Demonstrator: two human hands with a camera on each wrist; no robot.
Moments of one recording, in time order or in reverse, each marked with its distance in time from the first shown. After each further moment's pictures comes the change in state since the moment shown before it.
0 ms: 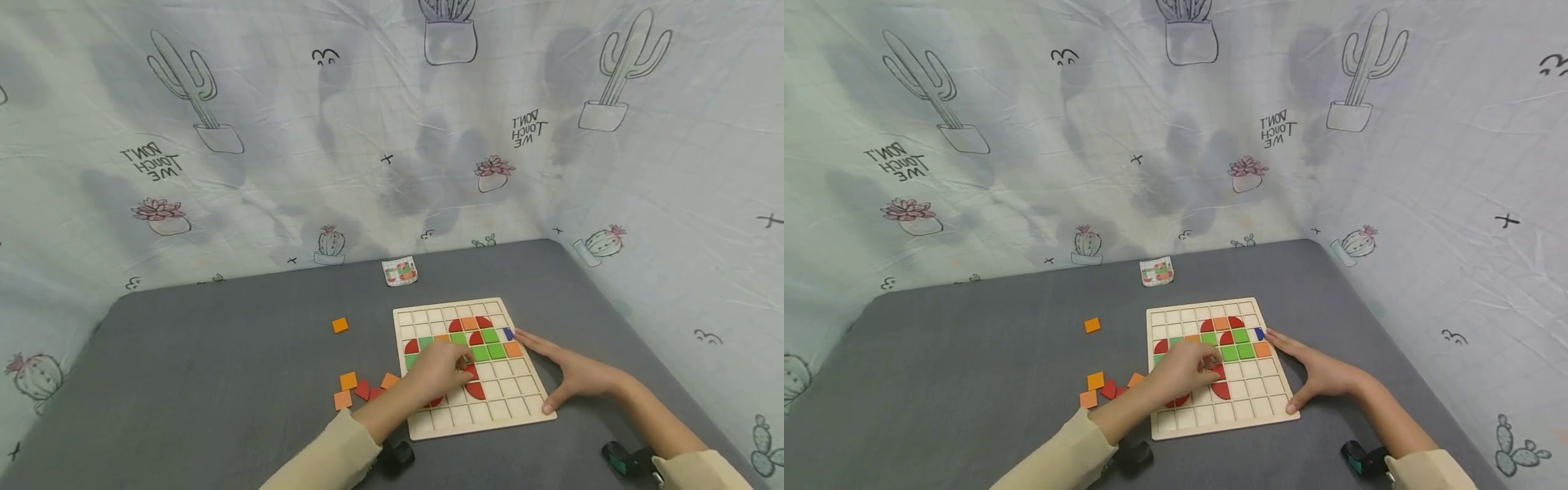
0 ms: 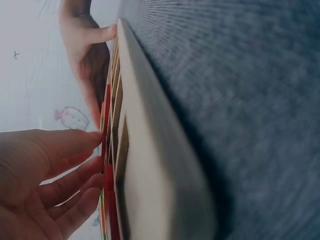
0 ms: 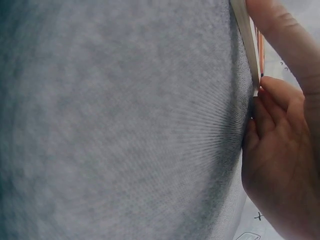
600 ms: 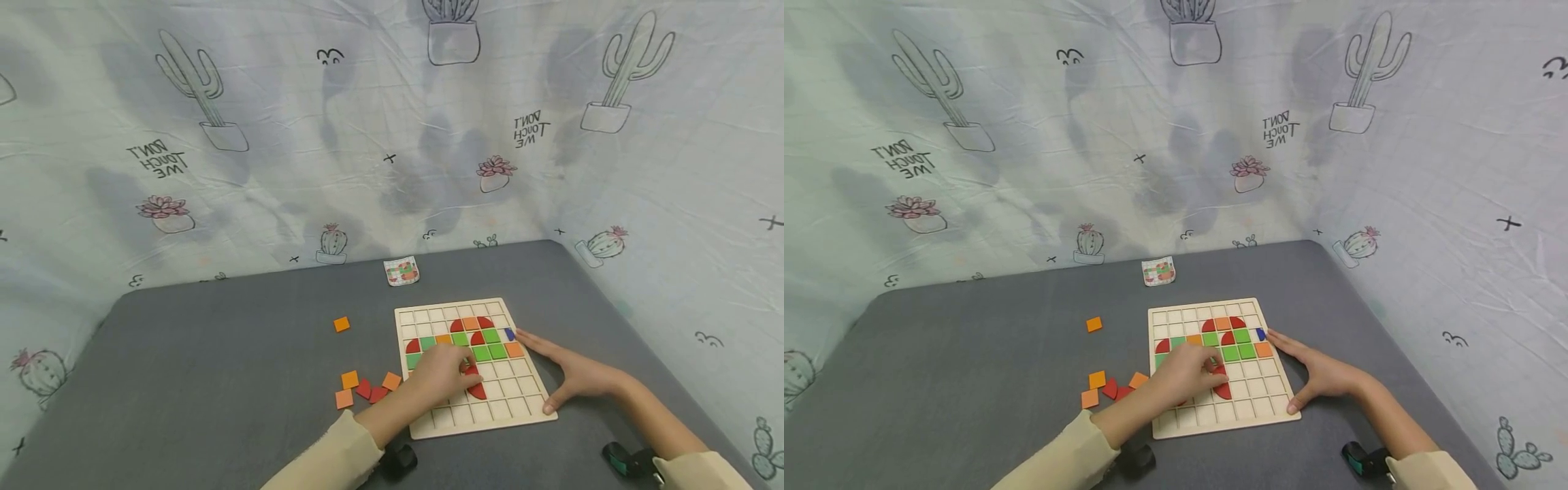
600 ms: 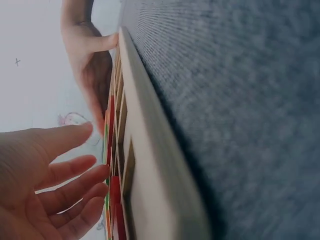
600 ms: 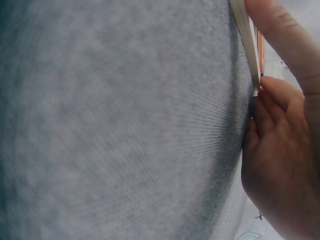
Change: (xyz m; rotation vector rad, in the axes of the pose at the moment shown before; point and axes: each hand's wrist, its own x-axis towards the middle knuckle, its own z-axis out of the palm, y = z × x) left_hand -0.006 0.006 0.004 0.058 0.049 -0.027; right_hand 0.000 0.002 0.002 -0.020 0.014 -0.021
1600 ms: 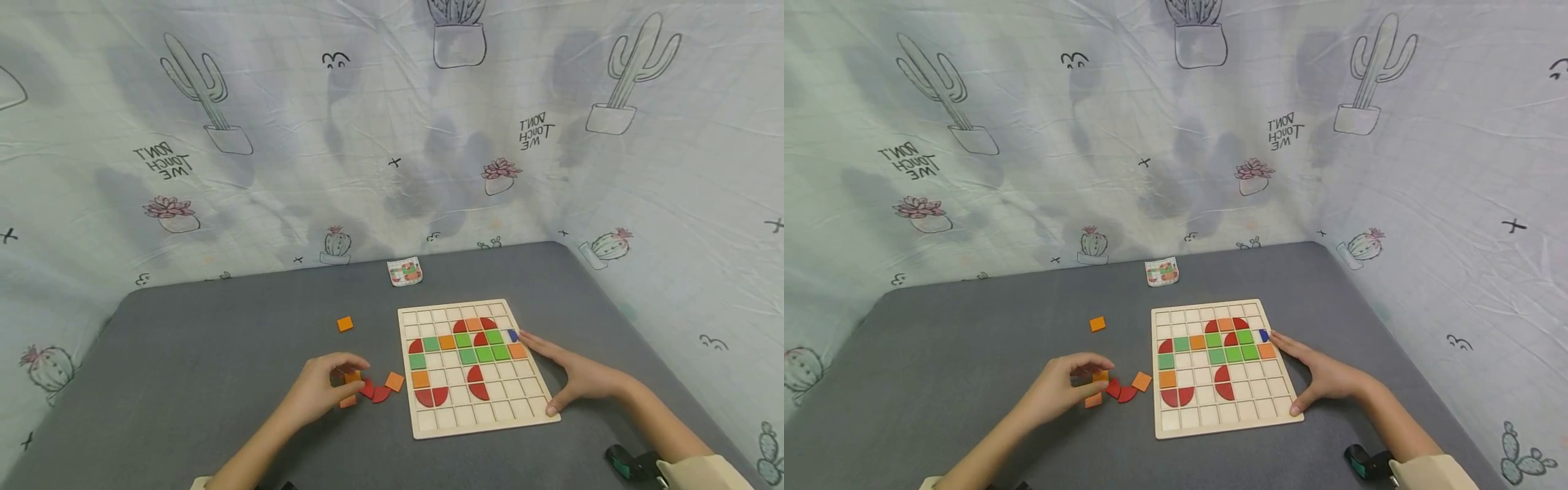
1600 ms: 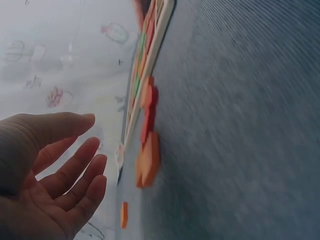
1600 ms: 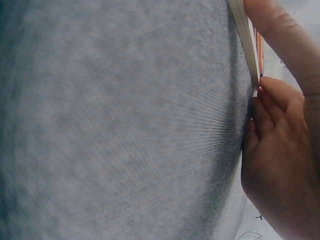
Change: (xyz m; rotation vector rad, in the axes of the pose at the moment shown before) left_hand -0.121 -0.094 -0.086 -0.324 0.128 -0.206; right_hand -0.001 -0.002 -0.002 0.023 -0.006 0.020
